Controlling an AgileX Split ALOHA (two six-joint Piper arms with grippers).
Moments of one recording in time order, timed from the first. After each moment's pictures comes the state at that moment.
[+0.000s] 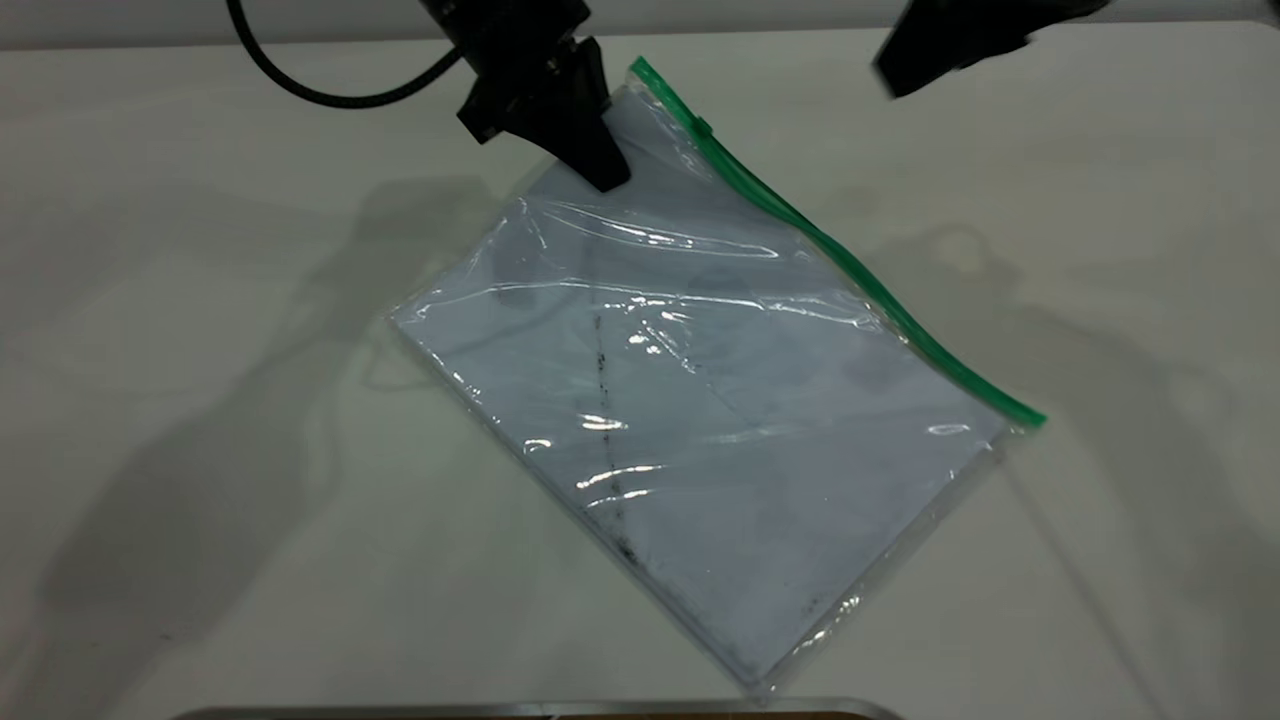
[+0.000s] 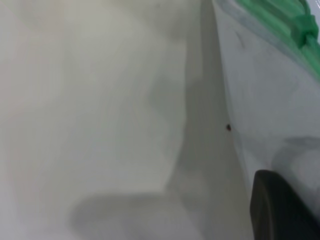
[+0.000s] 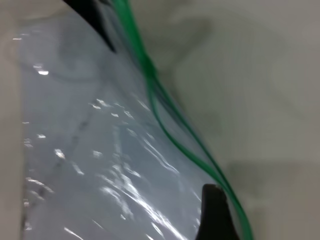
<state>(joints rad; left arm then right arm) -0.33 2.70 -2.23 -0.67 1.17 1.71 0.22 1.99 -1.16 0.93 0.48 -1.23</state>
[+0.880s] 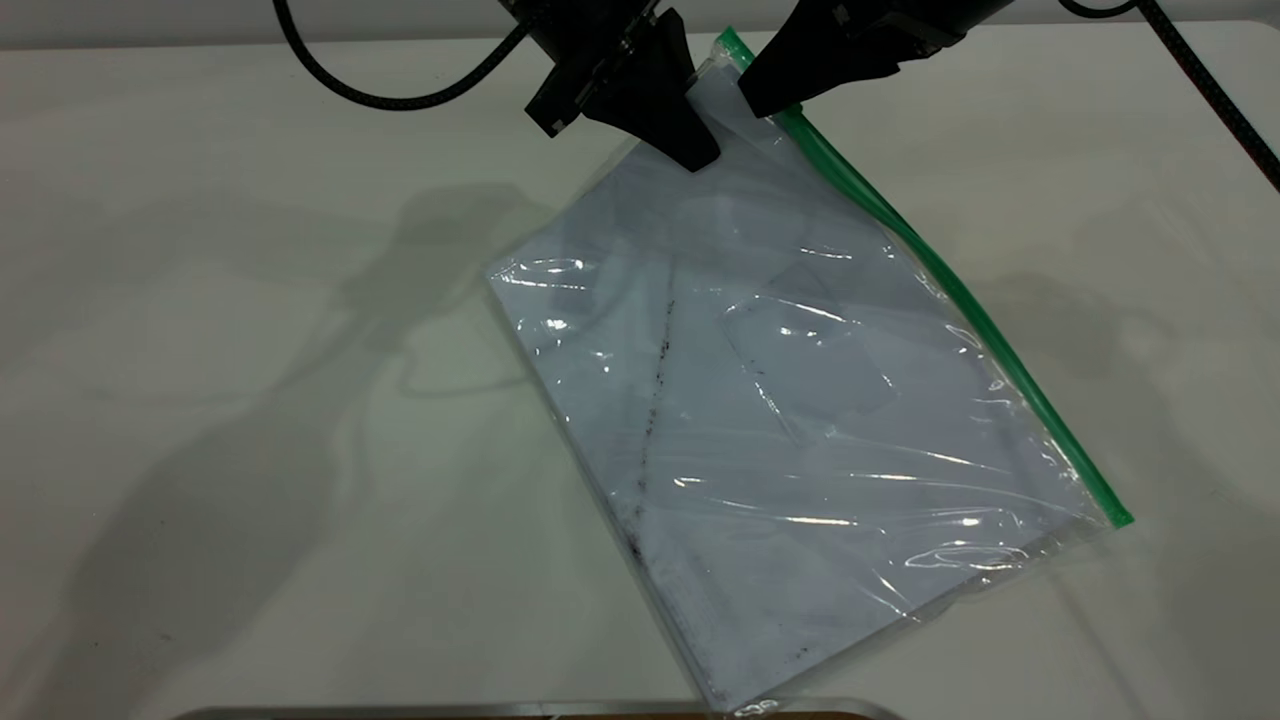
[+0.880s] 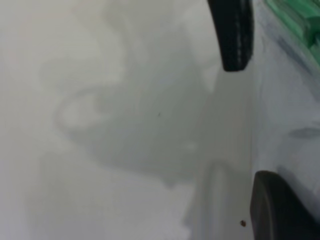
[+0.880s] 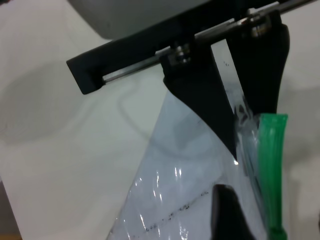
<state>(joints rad) -0.38 2.70 -2.24 -0.84 1.17 1.84 0.22 2.15 -1.28 1.23 0.71 -1.55</state>
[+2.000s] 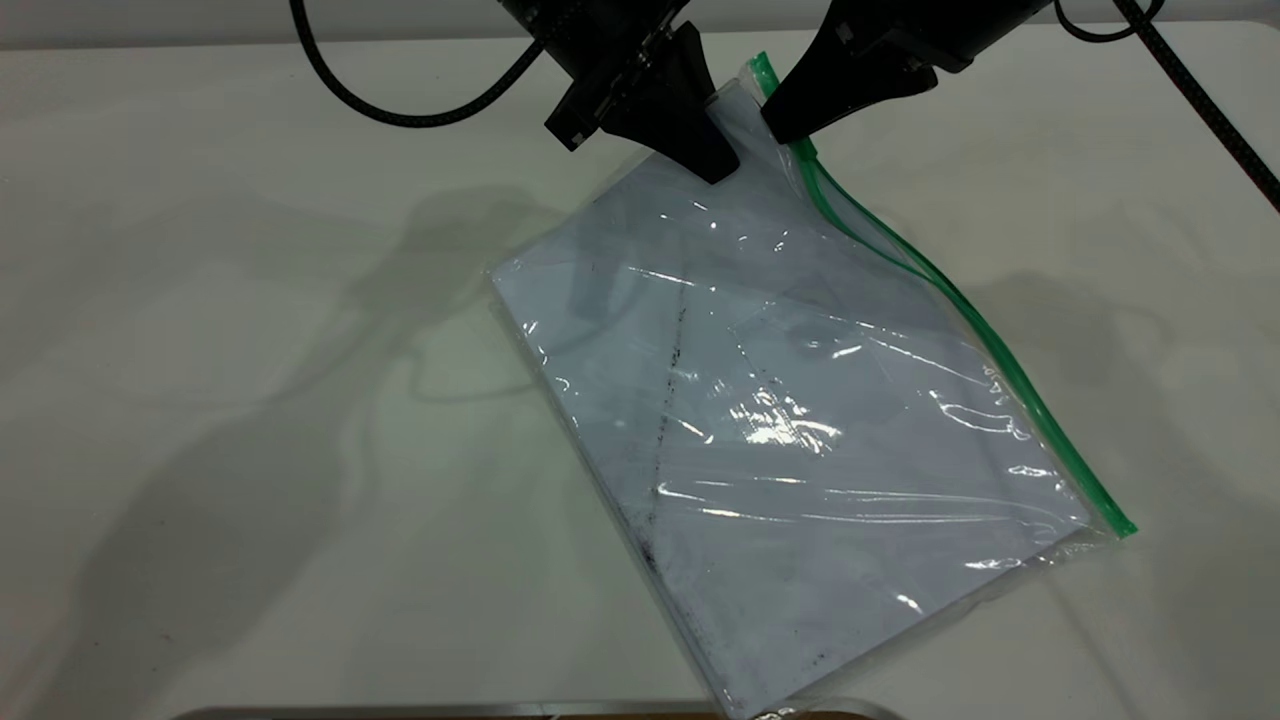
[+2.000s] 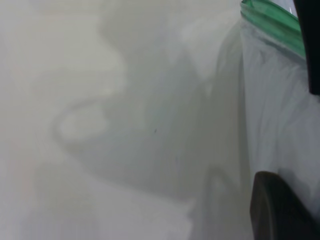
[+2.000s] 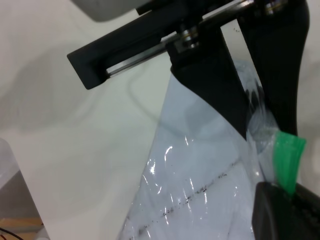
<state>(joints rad) -0.38 2.72 -2.25 -0.88 1.17 1.84 0.22 2.17 -1.29 1.14 0.74 -1.41</state>
